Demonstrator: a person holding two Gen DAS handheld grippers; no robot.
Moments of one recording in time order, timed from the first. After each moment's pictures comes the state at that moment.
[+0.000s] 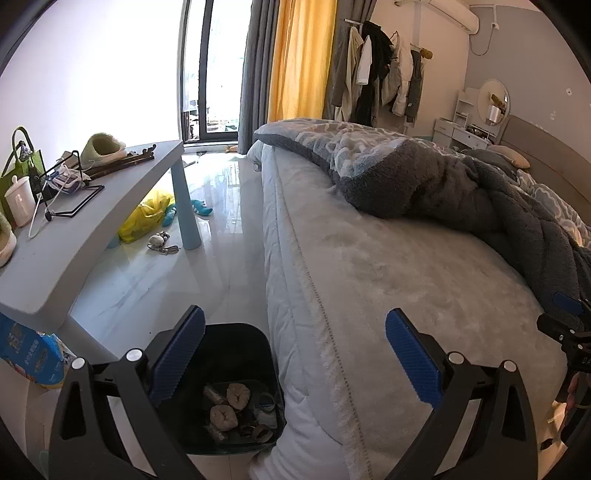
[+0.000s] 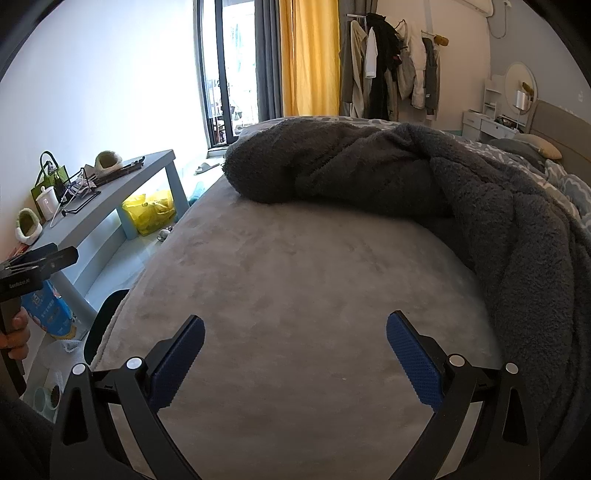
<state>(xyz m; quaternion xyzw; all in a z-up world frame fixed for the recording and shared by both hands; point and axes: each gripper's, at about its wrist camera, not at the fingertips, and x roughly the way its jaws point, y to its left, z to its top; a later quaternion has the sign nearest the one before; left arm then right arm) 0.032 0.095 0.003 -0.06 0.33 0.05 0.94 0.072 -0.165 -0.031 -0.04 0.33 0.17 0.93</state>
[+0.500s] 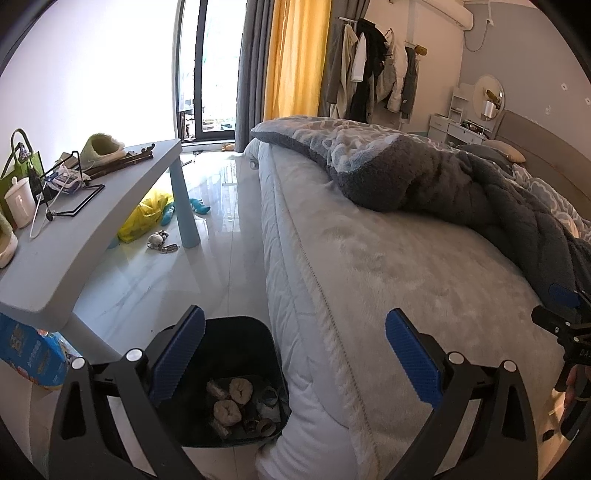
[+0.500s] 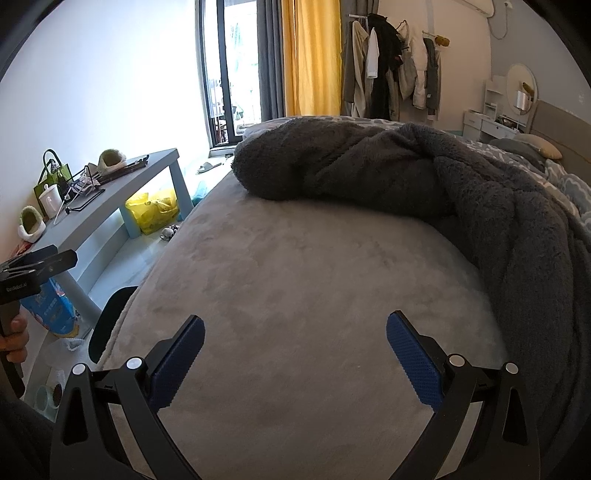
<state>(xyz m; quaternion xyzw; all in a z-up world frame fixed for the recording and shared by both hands) 0.019 0.101 0.005 -0.06 0.34 0.04 0.94 0.058 -0.156 -0.032 -0.04 0.33 0.17 0.93</state>
